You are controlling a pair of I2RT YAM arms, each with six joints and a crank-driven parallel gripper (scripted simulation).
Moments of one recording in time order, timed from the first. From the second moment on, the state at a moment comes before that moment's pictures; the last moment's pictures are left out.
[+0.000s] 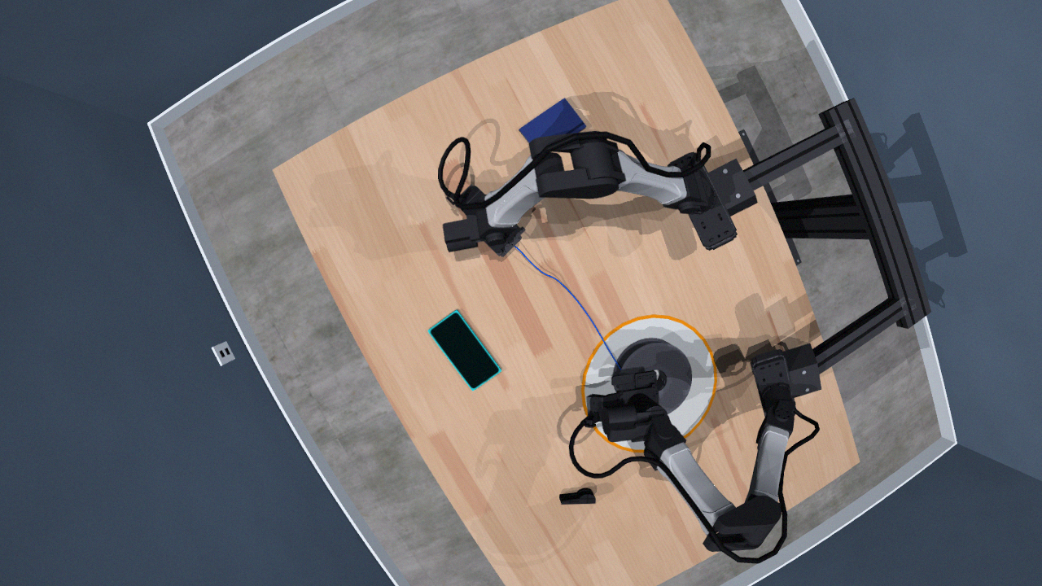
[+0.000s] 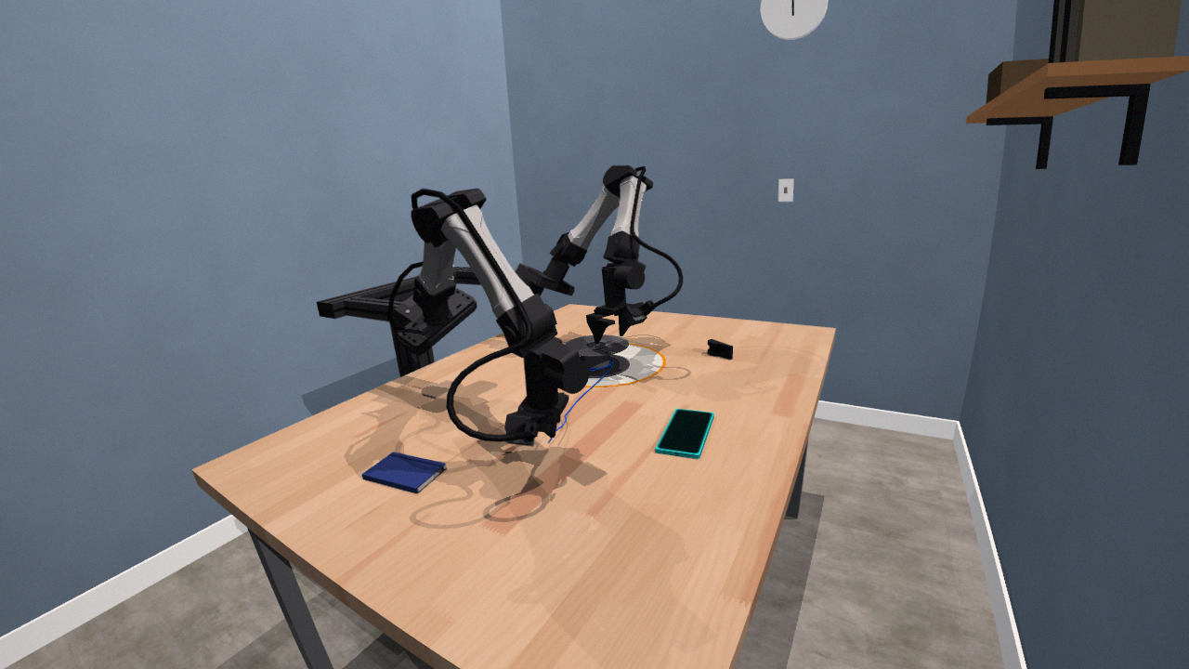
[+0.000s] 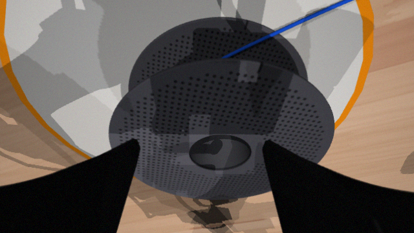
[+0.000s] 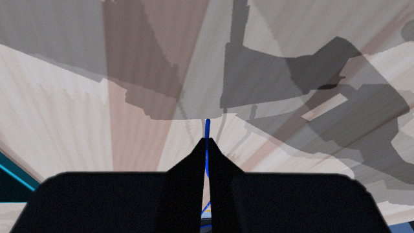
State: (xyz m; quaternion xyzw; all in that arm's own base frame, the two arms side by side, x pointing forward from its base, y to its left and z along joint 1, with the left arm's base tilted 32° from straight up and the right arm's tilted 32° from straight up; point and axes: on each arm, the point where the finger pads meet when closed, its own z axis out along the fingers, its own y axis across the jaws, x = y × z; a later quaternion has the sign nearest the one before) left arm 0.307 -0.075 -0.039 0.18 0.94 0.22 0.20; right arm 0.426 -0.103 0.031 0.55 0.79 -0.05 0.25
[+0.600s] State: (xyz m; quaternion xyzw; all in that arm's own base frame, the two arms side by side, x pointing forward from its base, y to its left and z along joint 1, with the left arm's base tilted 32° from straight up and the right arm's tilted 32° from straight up) left arm 0.312 -0.110 -0.053 0.63 0.73 0.27 0.05; right arm 0.425 -0.103 0.028 0.55 0.79 -0.05 0.25
